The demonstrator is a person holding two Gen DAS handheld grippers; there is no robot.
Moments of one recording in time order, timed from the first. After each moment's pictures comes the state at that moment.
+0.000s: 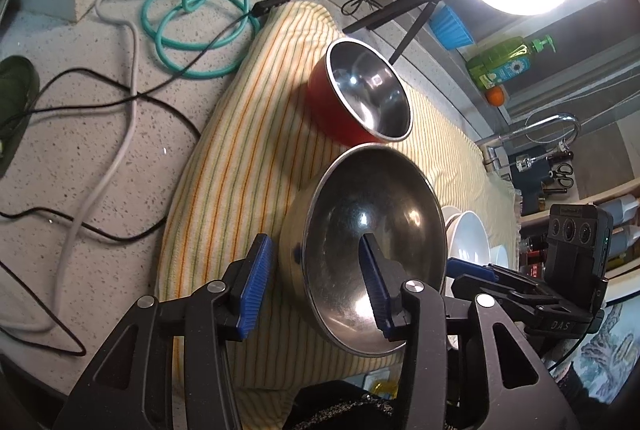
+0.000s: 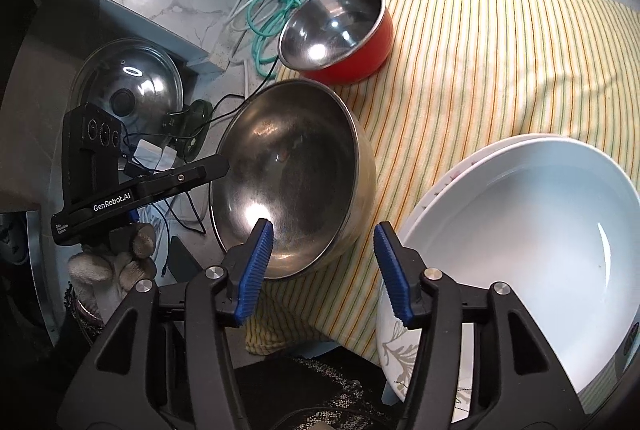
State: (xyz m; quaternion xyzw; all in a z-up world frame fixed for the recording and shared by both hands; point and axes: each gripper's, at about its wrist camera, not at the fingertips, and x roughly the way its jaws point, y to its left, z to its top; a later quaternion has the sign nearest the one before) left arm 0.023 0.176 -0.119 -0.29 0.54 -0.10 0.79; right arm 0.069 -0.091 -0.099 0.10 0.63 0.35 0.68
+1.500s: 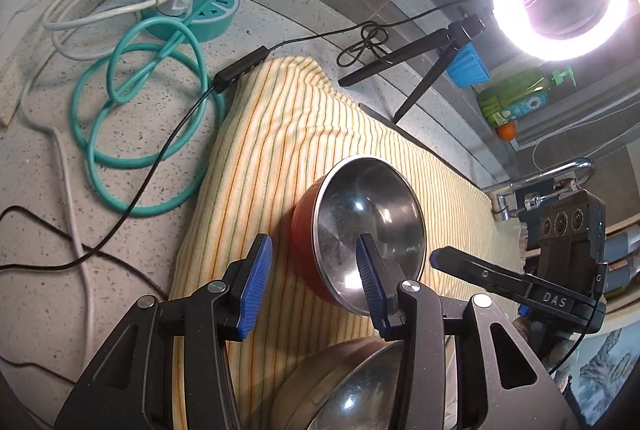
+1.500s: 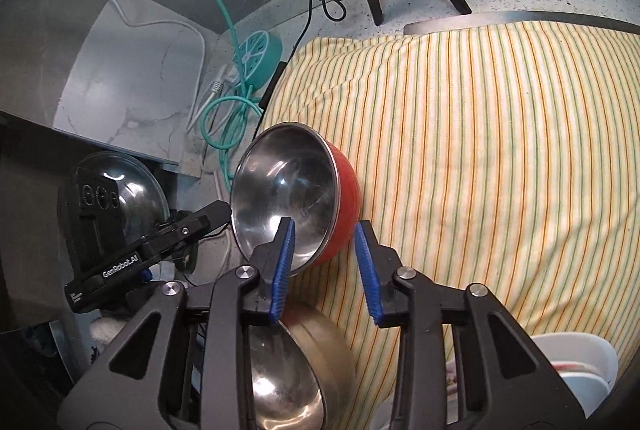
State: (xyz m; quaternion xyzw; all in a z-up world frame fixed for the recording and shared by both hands) left arm 0.149 0.183 -0.130 -0.28 0.53 -0.11 0.79; right arm 0.195 -0.074 -0.120 0.19 0.62 0.29 0.70
